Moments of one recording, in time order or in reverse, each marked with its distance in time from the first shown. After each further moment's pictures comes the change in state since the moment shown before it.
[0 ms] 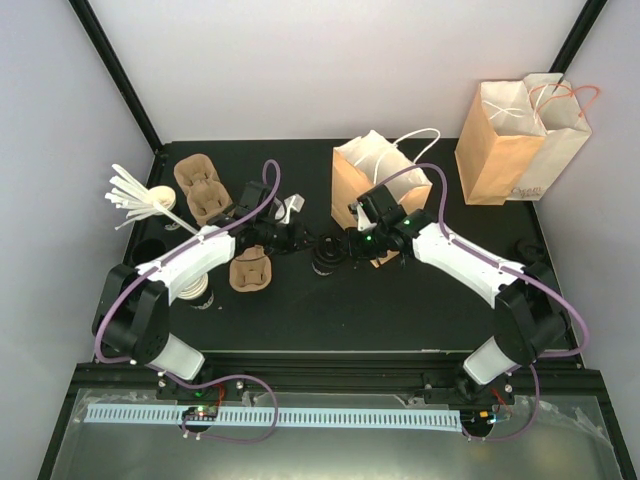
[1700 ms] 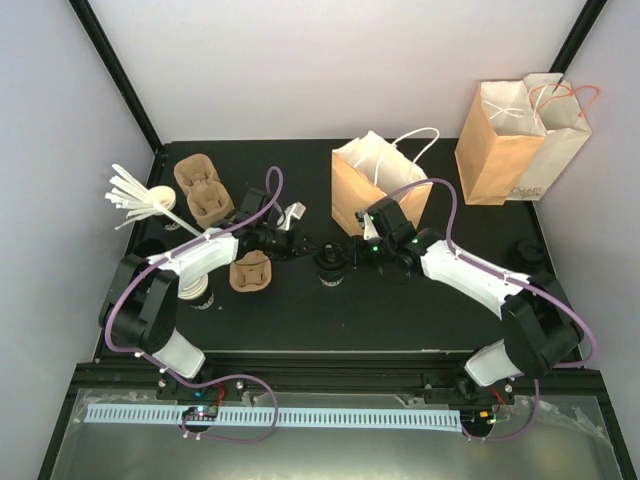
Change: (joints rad) left arm 0.026 0.065 -0.058 0.074 0.109 0.036; right arm -0.008 -0.077 -0.202 0.233 -0.038 0.062
